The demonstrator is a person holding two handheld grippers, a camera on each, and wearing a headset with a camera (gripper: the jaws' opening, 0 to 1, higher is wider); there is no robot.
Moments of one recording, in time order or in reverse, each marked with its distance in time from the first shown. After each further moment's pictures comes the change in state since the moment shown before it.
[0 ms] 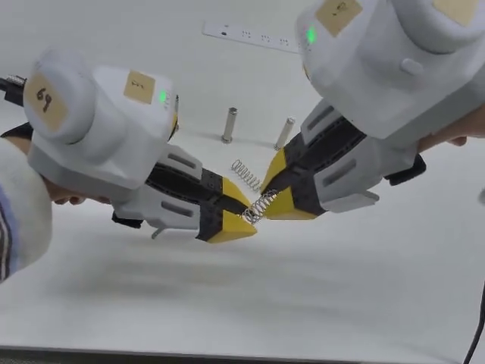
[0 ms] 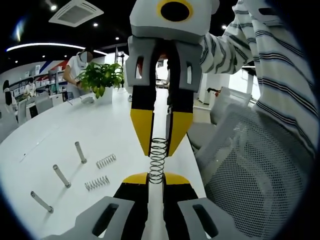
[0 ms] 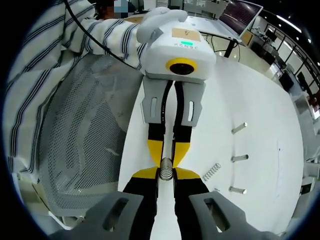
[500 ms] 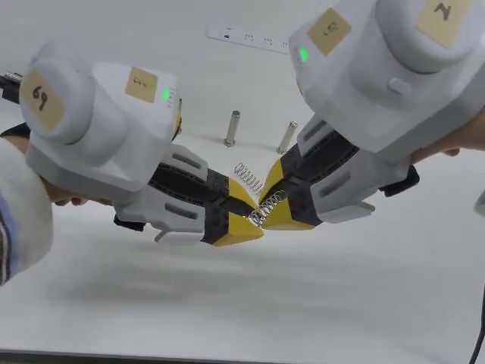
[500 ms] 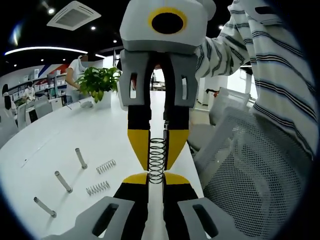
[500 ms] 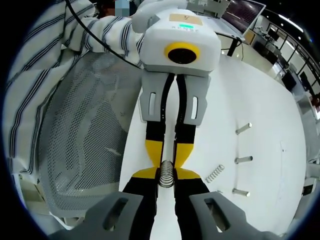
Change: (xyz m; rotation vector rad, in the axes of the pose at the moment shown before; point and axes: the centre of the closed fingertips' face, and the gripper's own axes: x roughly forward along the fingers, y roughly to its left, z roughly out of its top) left arm -0.003 -0.001 0.011 0.024 -0.024 -0.001; right arm 0.001 0.004 -0.002 0.004 0.006 0.026
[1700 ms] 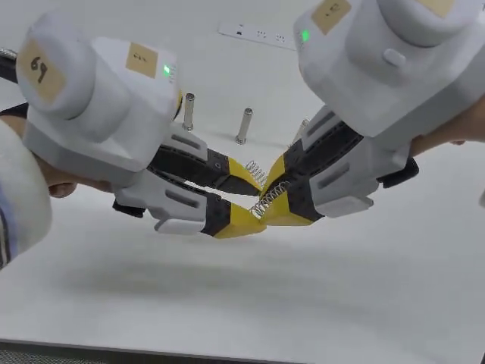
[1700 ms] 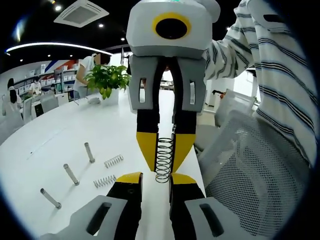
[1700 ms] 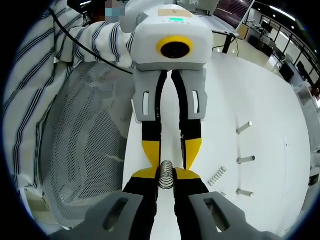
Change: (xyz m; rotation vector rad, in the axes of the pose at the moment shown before) left arm -0.019 0.008 -0.004 -0.052 0.016 0.058; right arm 0.011 -0.007 0.013 0.093 -0.030 0.039
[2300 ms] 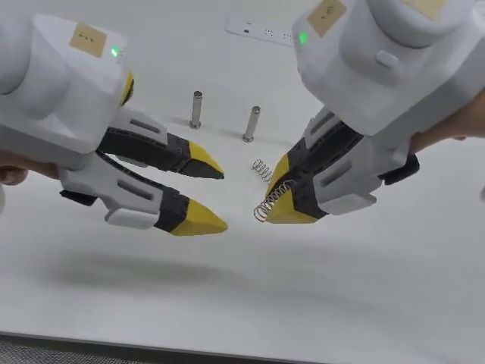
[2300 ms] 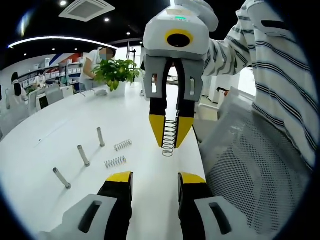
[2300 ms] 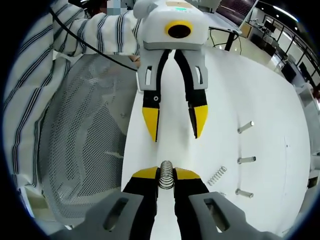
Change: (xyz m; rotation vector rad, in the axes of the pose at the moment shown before) left arm -0.042 0.014 -0.027 -0.028 0.061 0.046; right arm 0.003 0.000 -0.003 -0.024 0.048 -0.017
